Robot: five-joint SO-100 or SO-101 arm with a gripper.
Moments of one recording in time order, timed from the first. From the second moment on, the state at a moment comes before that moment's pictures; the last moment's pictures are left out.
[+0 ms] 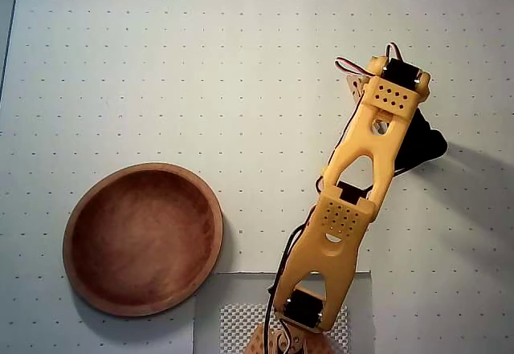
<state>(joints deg) 23.0 44.3 36.6 83.6 -128.0</state>
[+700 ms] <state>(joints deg) 17.8 35.5 29.0 82.9 -122.7</state>
